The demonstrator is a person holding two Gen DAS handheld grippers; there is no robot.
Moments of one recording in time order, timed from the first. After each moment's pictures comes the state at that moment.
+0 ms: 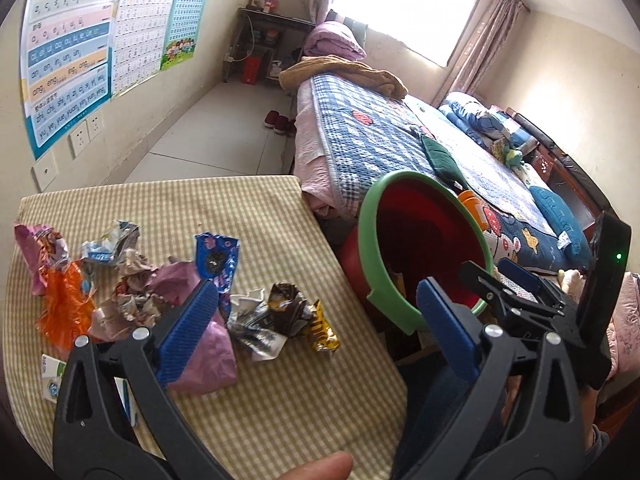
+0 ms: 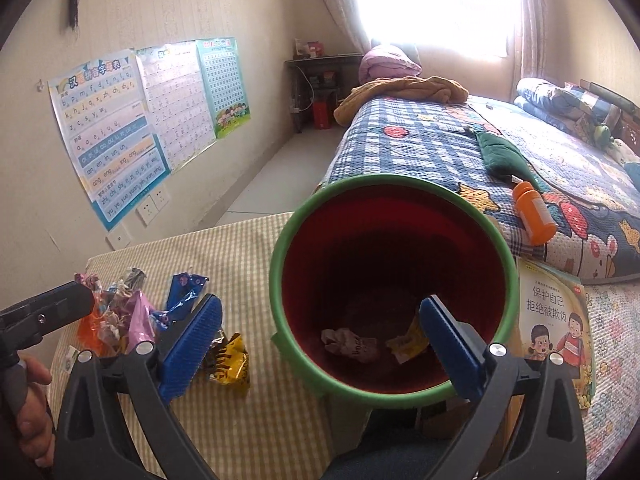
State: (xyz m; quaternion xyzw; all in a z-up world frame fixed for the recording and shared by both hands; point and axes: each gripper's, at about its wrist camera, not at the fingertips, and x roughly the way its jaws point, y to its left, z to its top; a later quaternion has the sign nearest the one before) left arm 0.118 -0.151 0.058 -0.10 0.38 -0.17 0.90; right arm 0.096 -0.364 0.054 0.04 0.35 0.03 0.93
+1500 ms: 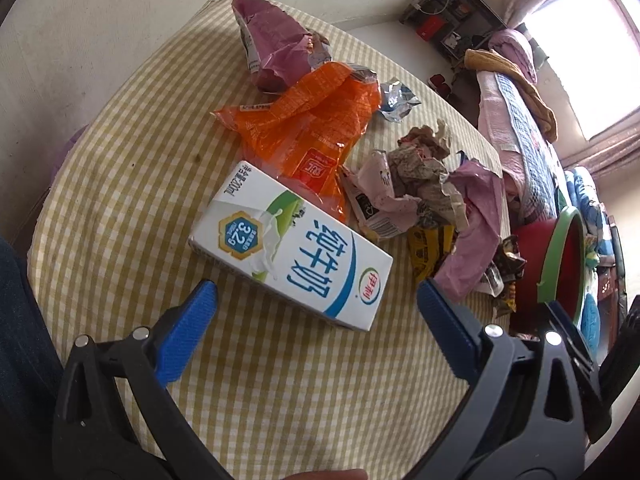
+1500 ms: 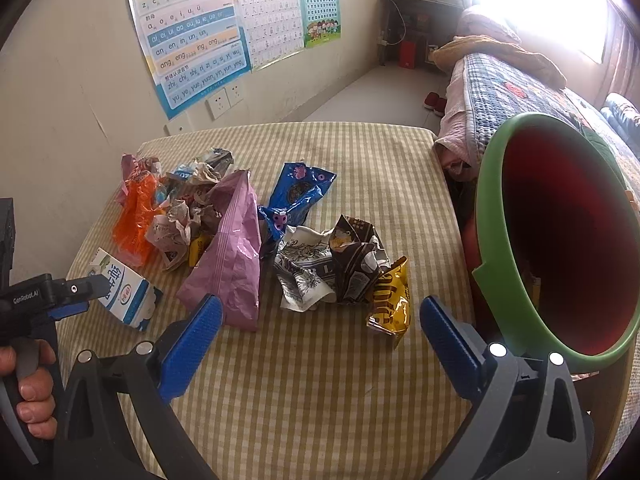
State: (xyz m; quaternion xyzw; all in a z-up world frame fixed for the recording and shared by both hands) left arm 0.081 0.034 -0.067 -0.29 0.52 0.05 0.80; right arm 0.112 -0.224 -0.021 -0.04 0.46 0.15 0.87
